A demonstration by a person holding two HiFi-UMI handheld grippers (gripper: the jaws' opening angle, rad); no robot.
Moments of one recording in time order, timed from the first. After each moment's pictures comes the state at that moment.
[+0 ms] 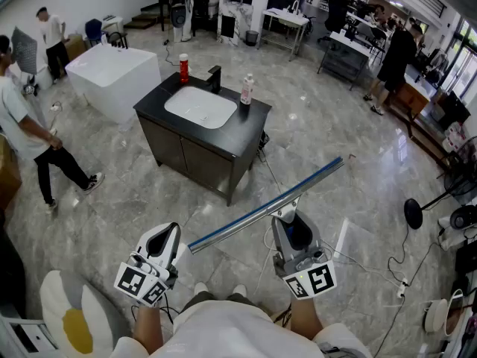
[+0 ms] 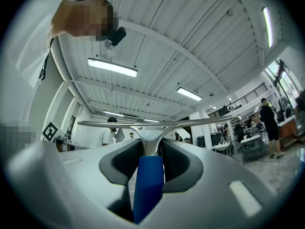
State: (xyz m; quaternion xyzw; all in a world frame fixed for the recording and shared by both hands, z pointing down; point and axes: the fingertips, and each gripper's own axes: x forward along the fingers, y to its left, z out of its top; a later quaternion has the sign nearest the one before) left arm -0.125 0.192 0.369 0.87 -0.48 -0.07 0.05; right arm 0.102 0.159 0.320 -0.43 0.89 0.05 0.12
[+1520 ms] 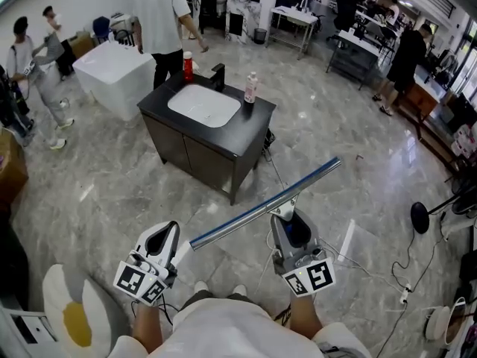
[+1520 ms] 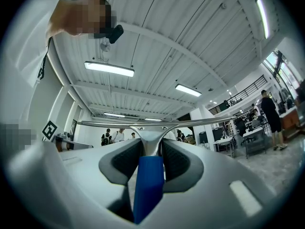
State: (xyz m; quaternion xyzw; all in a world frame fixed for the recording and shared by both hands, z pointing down) left arm -0.096 0.176 0.373 0.87 -0.49 -0.06 0.05; right arm 0.132 0.129 0.341 -0.42 0.90 0.02 0.13
